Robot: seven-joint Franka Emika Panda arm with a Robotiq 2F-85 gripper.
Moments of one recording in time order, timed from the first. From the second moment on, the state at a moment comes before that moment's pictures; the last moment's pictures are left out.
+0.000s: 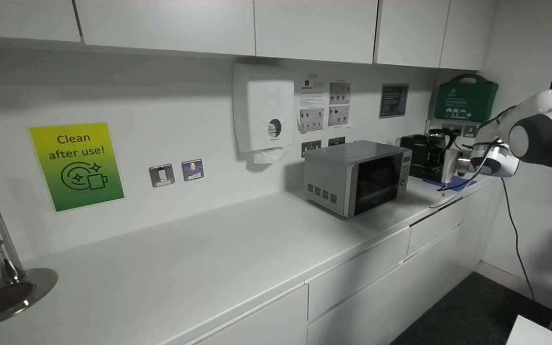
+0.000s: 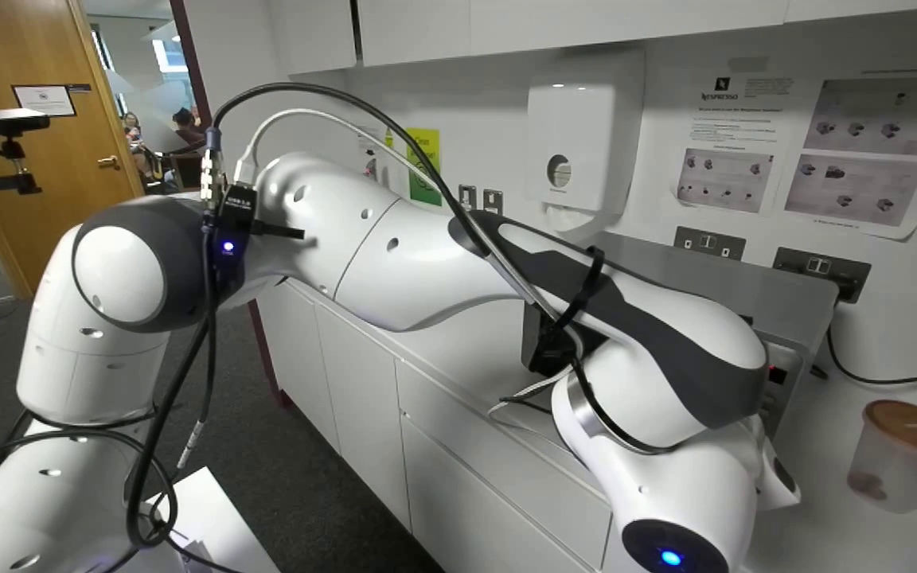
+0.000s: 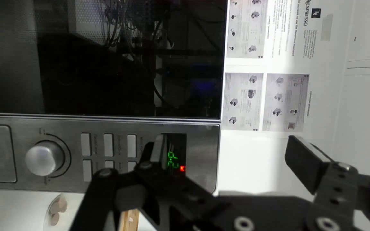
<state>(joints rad) -0.55 0.49 -0.42 -1.70 2.00 1.96 -0.61</state>
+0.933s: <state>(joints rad) -0.56 0.51 -0.42 -1.70 2.18 1.96 -0.62</state>
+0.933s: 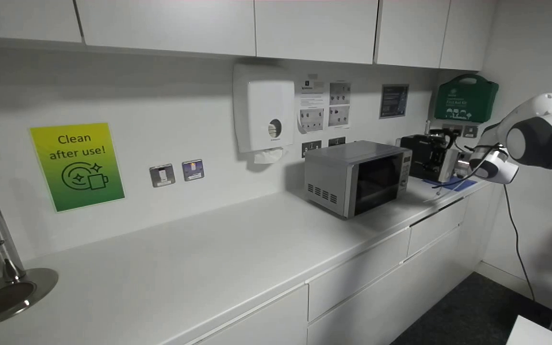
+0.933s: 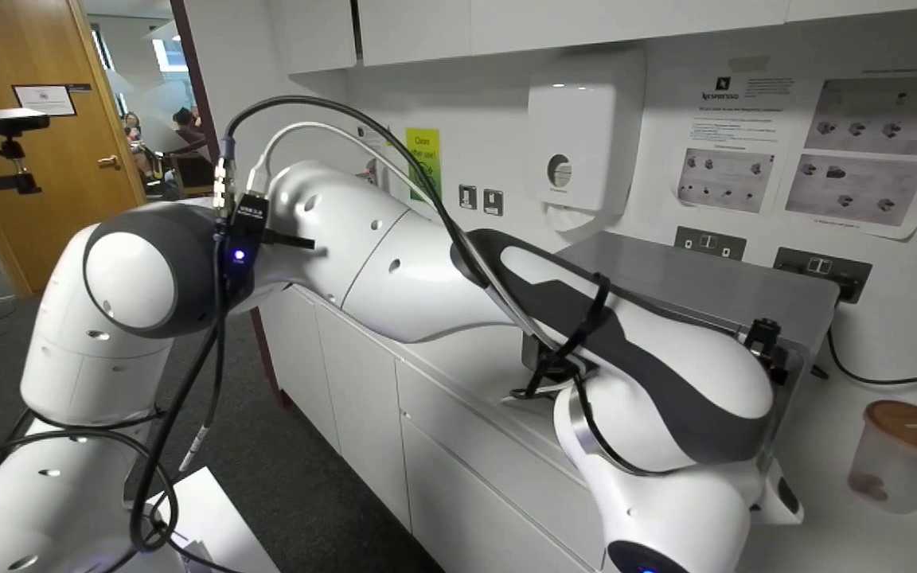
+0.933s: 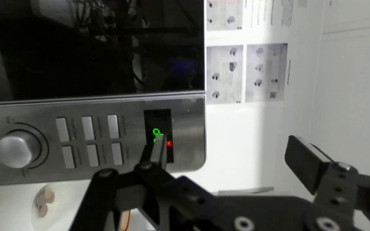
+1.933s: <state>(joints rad) -0.58 0.62 -0.42 -1.83 2.44 1.85 -0.73</state>
